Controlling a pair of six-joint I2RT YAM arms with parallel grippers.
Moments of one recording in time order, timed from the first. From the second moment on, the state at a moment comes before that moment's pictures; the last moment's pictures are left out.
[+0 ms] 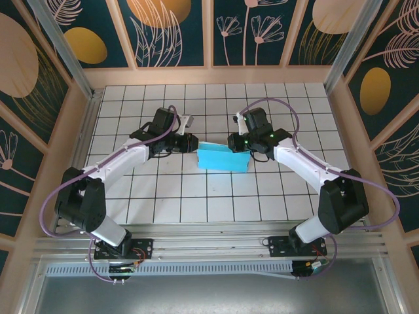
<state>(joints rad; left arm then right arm) -0.48 1.57 1.13 -0.38 0.41 -0.37 0.53 1.50 1.12 -0.45 -0.20 0.30</state>
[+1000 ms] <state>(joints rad) -0.48 1.60 1.14 -0.37 0.46 -0.41 0.53 1.50 1.12 -0.45 -0.20 0.30</state>
